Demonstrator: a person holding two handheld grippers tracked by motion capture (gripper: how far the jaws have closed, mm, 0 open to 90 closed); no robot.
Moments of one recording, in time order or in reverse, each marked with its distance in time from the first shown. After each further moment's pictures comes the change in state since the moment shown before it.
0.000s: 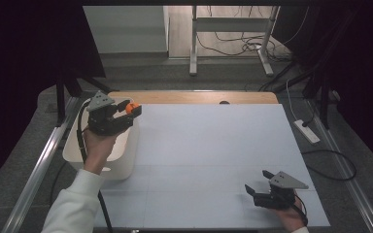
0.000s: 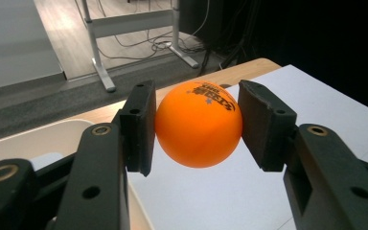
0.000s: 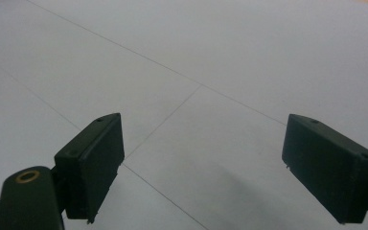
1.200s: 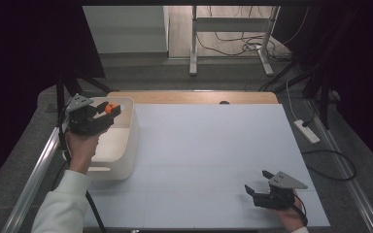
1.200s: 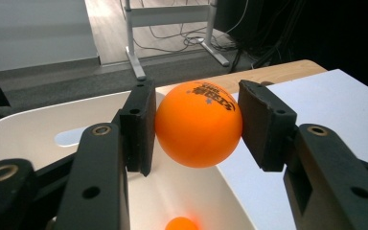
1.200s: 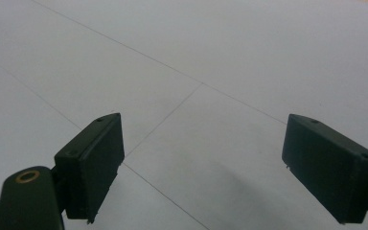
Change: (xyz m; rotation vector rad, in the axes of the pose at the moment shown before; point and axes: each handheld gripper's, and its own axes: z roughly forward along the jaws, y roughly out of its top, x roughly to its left) left arm 0.046 -0.020 -0.013 0.012 0.117 -0.086; right arm 0.001 0.000 0.001 0.003 -0.002 -0.005
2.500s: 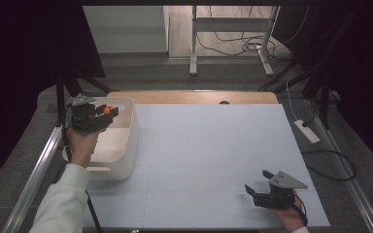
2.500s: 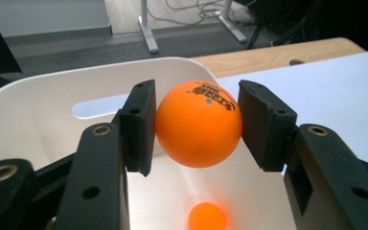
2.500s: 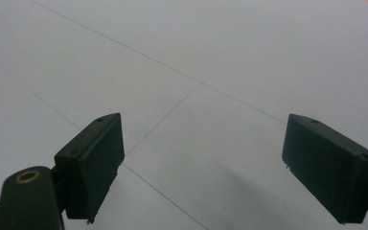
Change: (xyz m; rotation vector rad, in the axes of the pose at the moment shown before) left arm 0.024 -0.009 0.029 0.122 0.048 -0.045; right arm -0.001 0.000 0.000 0.001 0.000 0.002
